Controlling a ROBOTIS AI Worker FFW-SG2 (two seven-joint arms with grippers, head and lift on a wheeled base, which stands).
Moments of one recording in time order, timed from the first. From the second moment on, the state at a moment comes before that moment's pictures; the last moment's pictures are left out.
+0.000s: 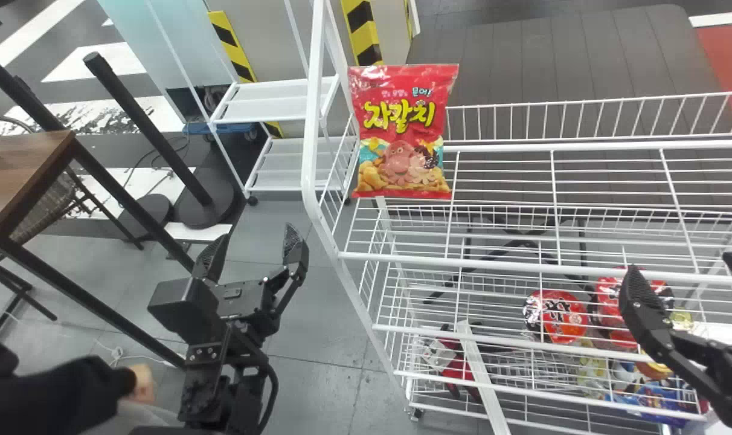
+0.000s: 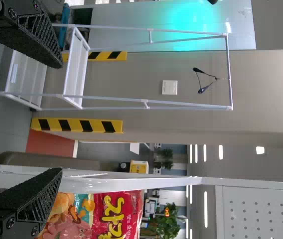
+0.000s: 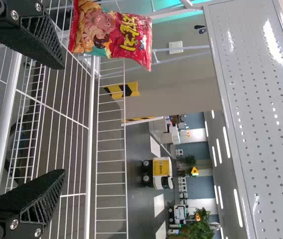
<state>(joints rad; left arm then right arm) 0.55 0.12 0.16 -1.96 0.19 -0.11 0.11 0.64 -0.14 0.12 -2.13 -0.14 0.01 0.13</state>
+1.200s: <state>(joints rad) 0.55 0.12 0.16 -1.95 0.19 -0.11 0.10 0.65 -0.13 0.12 -2.15 -0.14 0.05 0.12</state>
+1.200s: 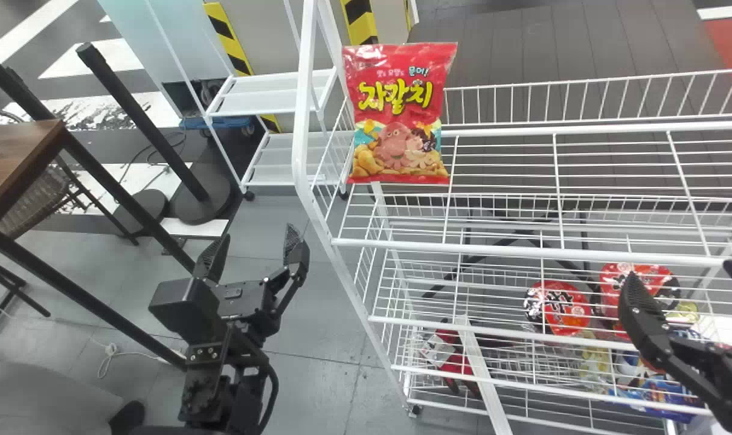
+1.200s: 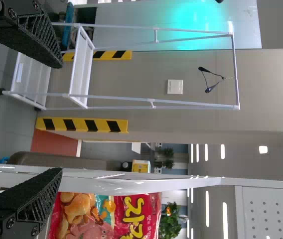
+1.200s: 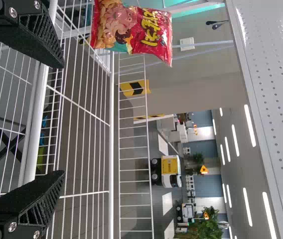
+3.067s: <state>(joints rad) 0.55 0.12 0.16 -1.93 0.18 -0.14 0.10 0.65 -0.14 0.12 -2.13 -0.13 0.01 0.13</state>
